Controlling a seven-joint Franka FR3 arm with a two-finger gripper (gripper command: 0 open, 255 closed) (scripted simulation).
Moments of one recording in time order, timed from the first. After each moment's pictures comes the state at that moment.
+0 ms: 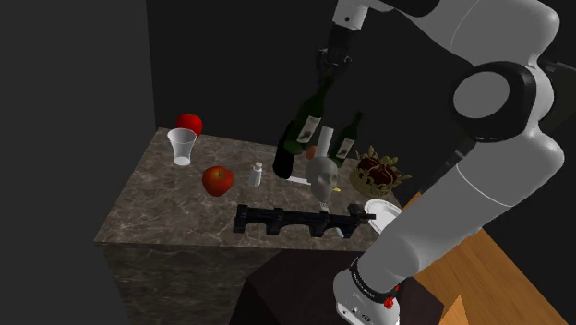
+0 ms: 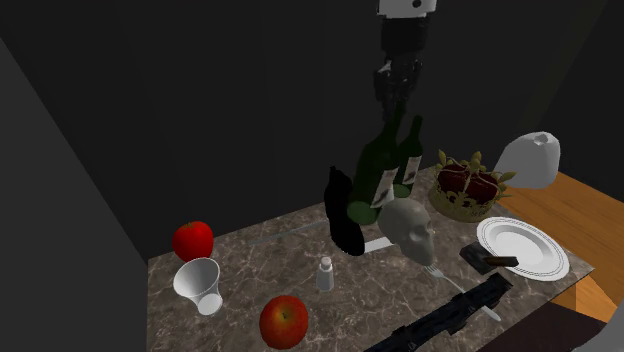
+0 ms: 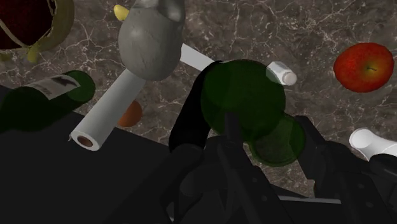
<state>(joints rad) -0.11 -0.07 -0.19 -1.56 0.03 1.39 -0.01</state>
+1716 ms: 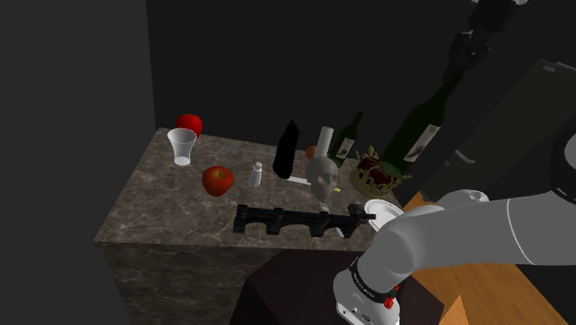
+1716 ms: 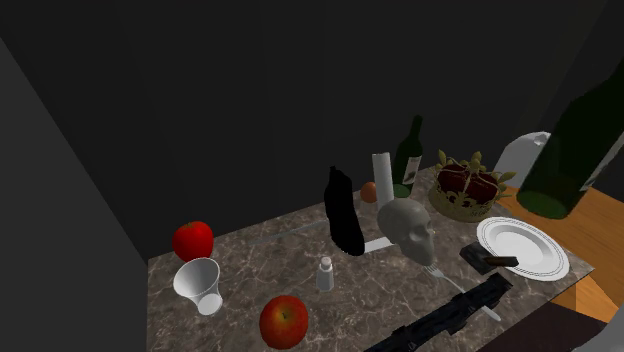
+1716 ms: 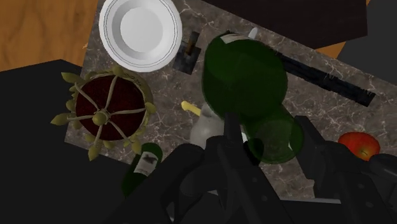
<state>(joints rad) -0.21 -0.56 -0.32 -1.54 -0.18 0.90 -0.29</state>
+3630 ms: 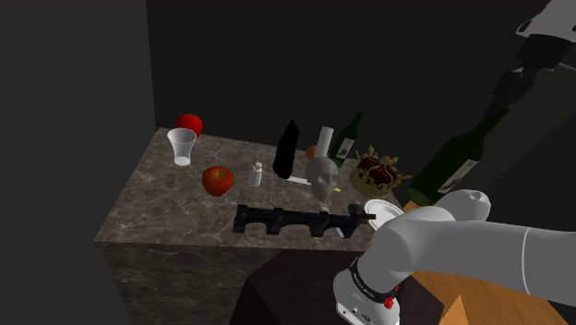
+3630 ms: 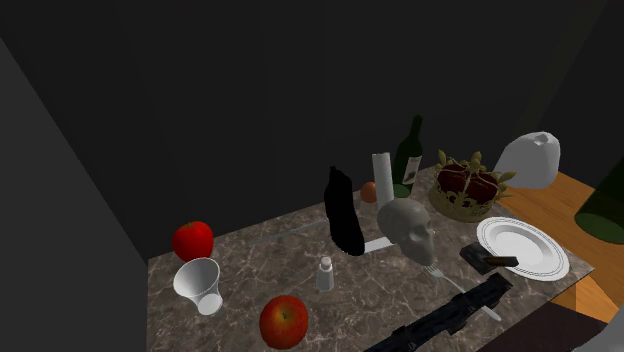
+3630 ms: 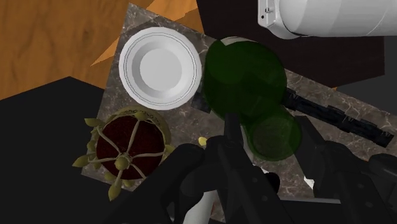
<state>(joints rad) -0.25 -0.82 -0.40 -1.73 -0.35 0.87 -0.44</state>
